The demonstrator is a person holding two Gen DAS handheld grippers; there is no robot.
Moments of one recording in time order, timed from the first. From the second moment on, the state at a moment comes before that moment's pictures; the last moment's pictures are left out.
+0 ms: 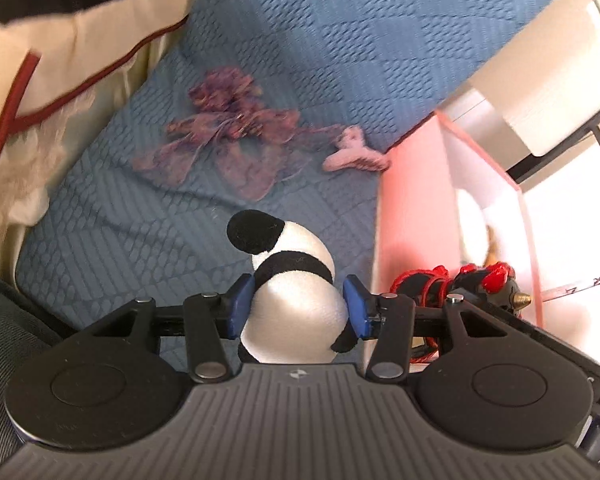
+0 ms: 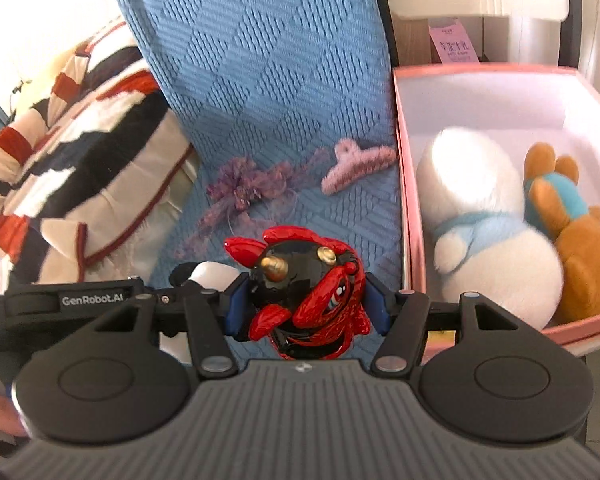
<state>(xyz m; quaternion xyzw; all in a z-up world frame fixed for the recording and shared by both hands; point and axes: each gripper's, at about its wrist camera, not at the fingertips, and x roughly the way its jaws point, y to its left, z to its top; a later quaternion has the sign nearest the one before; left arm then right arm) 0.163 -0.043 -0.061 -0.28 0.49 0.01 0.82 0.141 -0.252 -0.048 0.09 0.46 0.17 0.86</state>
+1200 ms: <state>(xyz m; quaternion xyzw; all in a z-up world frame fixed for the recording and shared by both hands) 0.309 -0.282 0.050 -0.20 0.49 -0.16 0.84 0.194 -0.456 0.017 0.14 0.42 0.04 0.90</state>
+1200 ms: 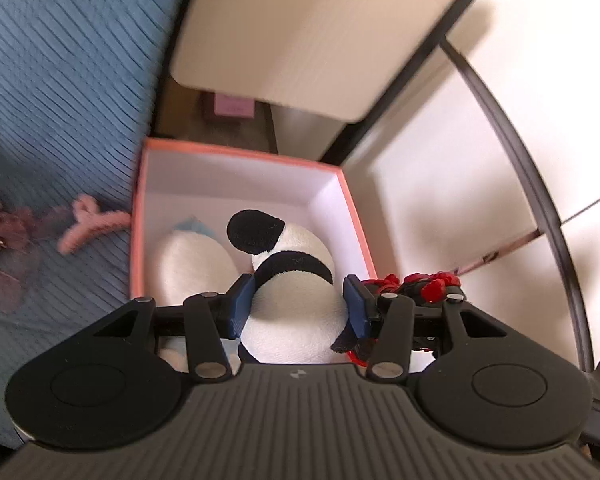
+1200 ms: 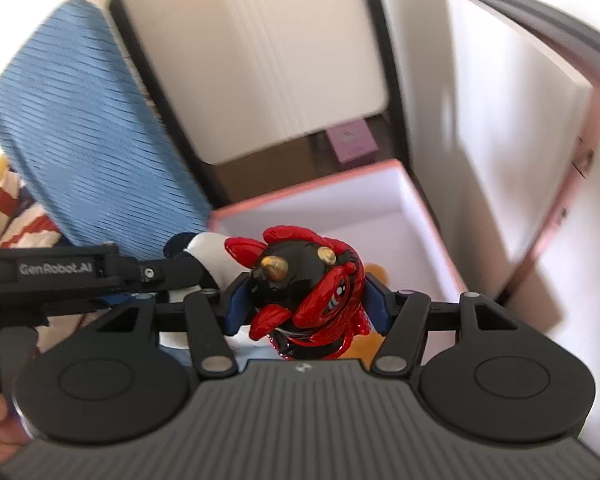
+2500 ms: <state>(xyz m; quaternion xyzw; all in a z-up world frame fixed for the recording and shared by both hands) 0.304 -0.299 0.011 -0.16 0.53 -0.15 0.82 0.202 -0.505 -0.054 0.13 0.47 -0.03 0.87</state>
